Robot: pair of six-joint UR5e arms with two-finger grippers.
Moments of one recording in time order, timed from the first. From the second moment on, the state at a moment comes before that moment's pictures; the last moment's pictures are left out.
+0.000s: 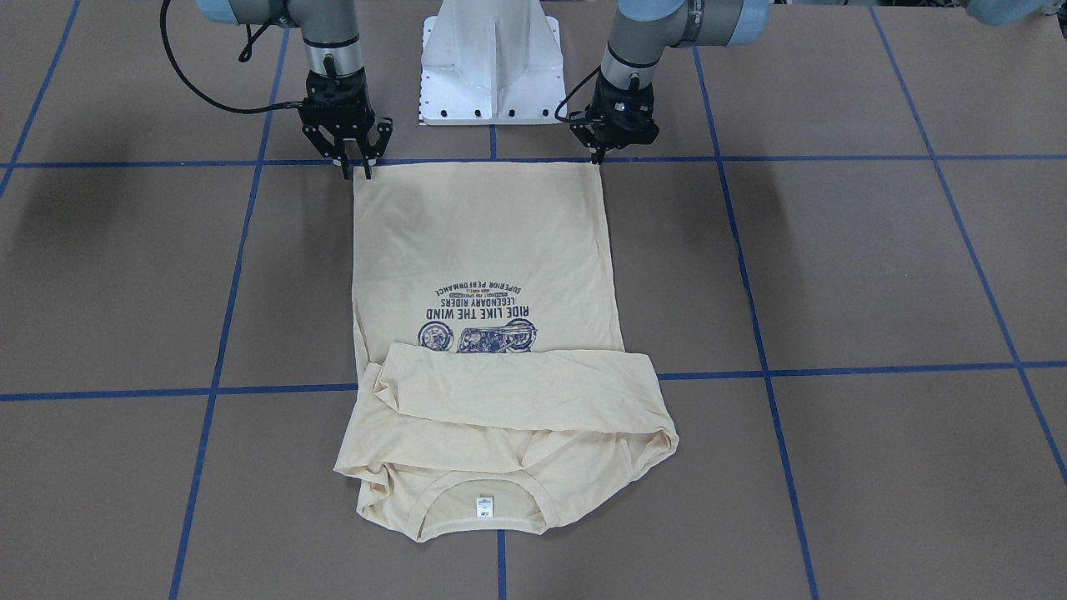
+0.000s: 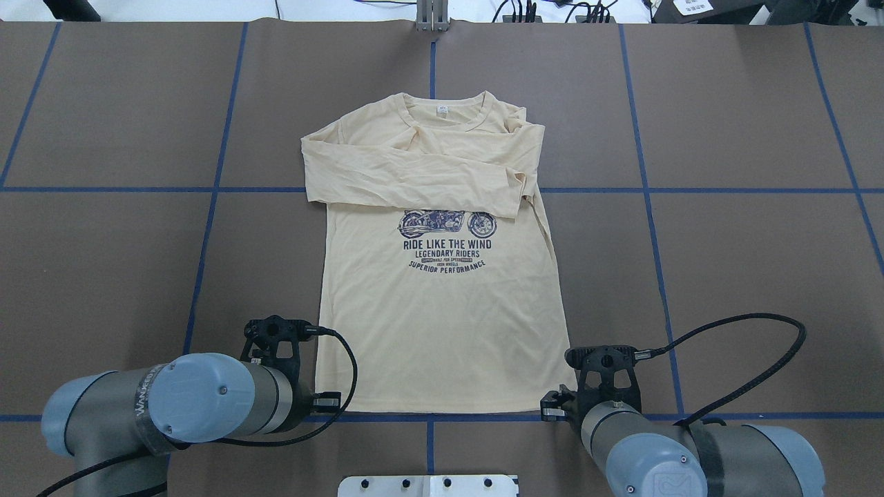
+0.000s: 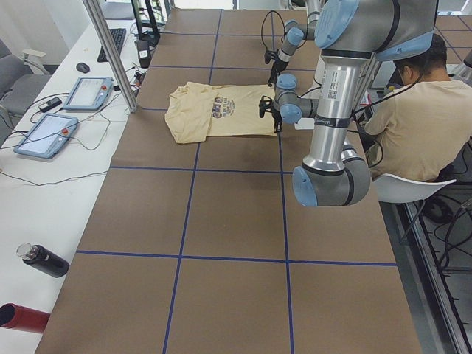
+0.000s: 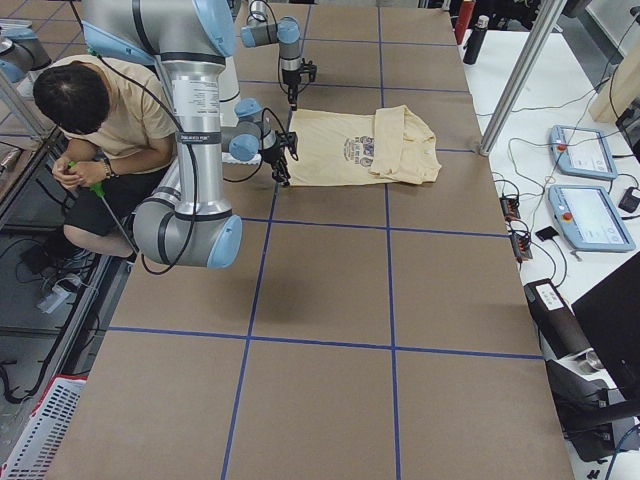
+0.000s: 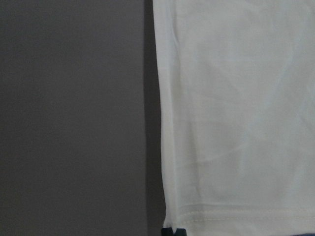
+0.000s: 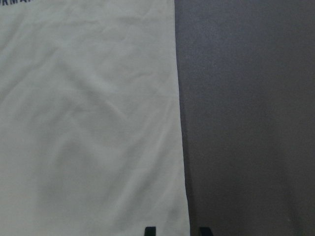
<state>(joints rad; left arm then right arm) -0.21 -1.84 -2.00 -1.77 -1.69 -1.42 0.05 -1.44 2.07 -1.45 1.27 1.50</state>
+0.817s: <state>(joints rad) -0.21 -1.84 -2.01 -1.77 -1.69 -1.42 0.04 -1.44 2.06 -1.45 1.26 1.50</state>
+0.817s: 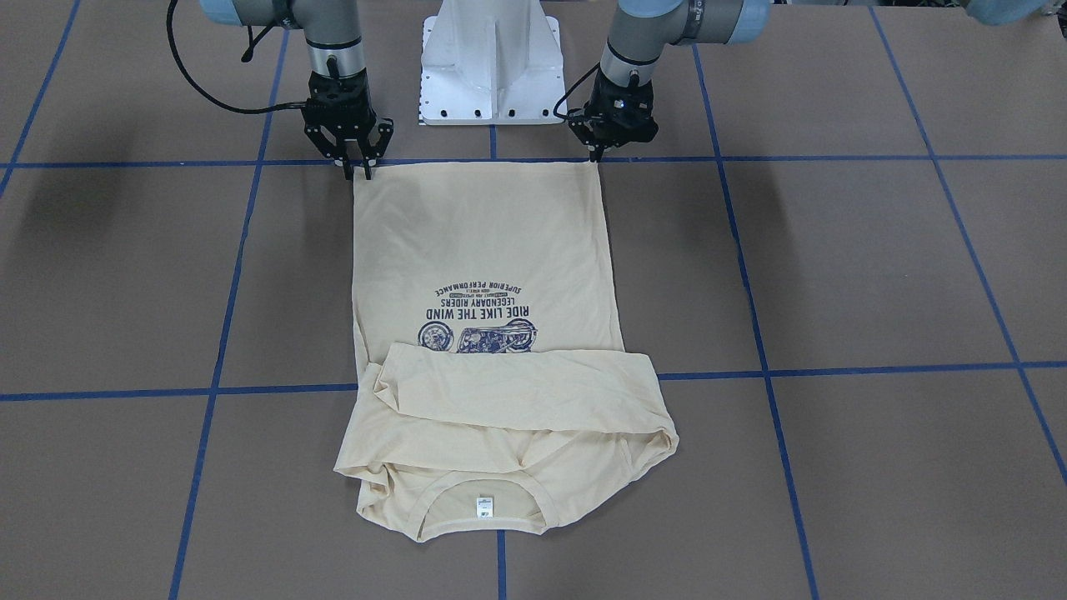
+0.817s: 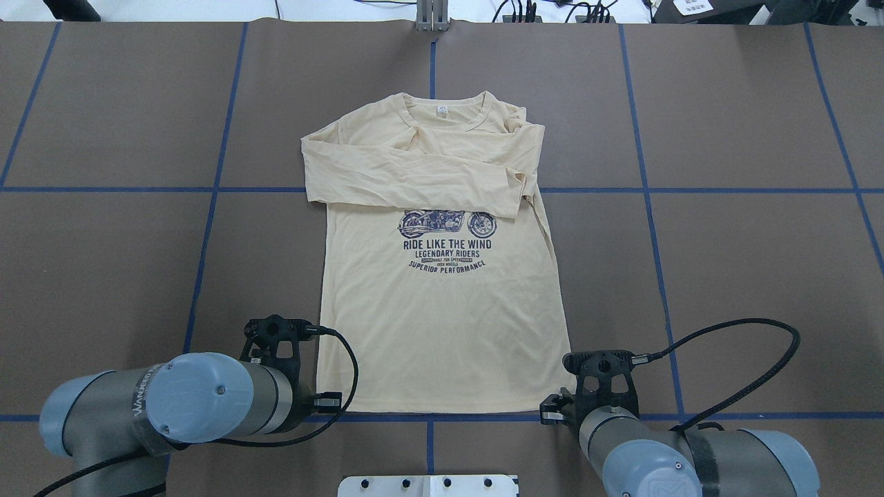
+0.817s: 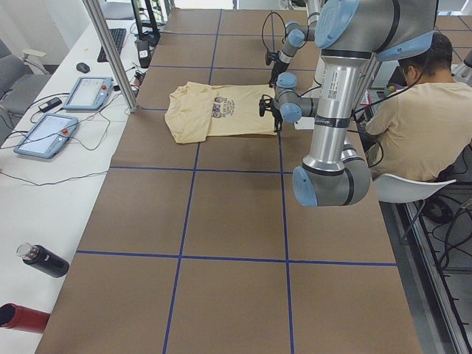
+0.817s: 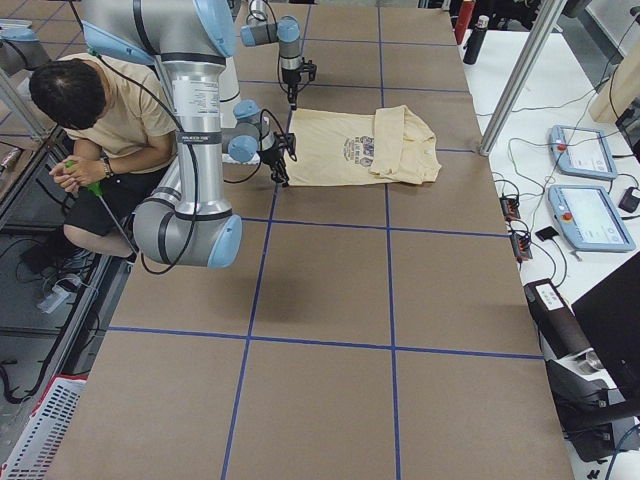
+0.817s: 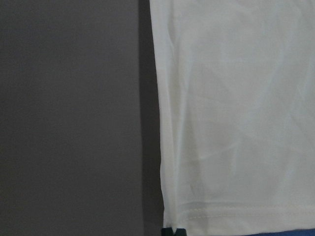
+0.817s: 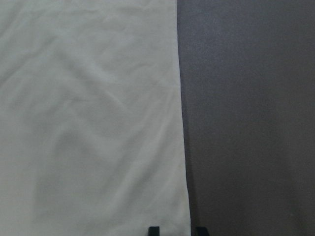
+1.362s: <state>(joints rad) -0.21 -1.84 -2.02 -1.76 -1.69 -1.42 0.04 -1.43 2.09 -1.50 1.25 1.52</state>
